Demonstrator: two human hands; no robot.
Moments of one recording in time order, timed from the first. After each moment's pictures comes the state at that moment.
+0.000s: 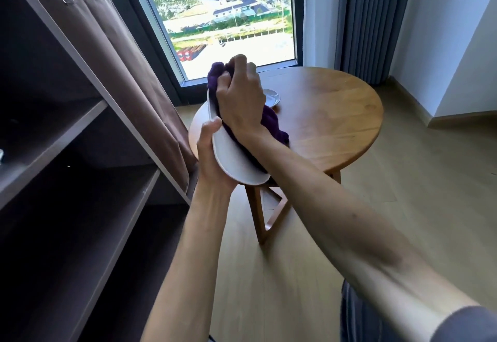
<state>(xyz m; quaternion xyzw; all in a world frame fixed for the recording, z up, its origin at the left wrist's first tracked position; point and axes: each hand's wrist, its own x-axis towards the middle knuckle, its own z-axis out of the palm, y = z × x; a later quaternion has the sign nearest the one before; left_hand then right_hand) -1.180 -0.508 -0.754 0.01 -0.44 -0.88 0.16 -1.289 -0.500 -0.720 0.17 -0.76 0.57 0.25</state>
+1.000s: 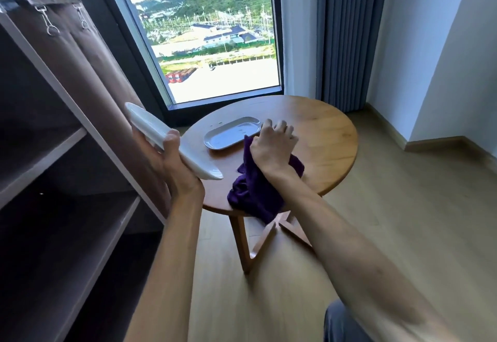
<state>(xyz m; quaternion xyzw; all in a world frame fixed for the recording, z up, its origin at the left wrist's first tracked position) -1.217 -0.531 -0.747 0.11 -0.52 -0.63 0.57 -1.330 -0.420 -0.773 0.09 -0.93 0.34 0.14</state>
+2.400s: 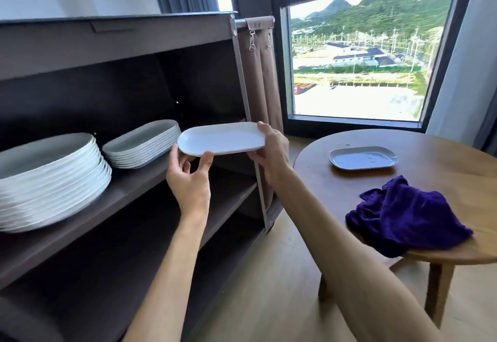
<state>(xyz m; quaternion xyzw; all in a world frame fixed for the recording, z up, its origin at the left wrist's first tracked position) -1.003 -0.645 -0.701 0.31 -0.58 -0.42 0.63 -1.158 -0.602 -0.680 0.17 -0.46 0.80 -0.34</state>
